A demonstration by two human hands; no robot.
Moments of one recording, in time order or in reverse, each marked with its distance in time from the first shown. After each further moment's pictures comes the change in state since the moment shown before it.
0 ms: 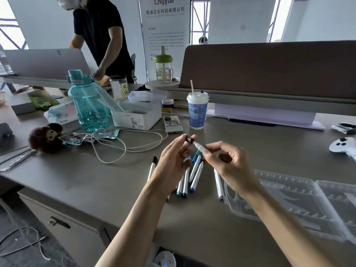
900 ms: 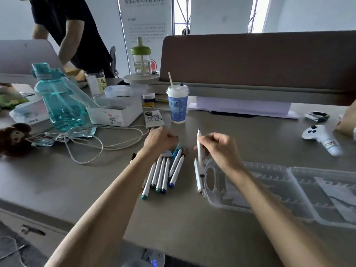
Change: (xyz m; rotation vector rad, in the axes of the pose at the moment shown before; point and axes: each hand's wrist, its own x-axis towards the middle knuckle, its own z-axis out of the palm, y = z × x) left_hand 0.094 -0.008 -0.012 1.626 0.197 0.077; right_hand 0.024 0.021 -0.024 0.020 0.189 0.268
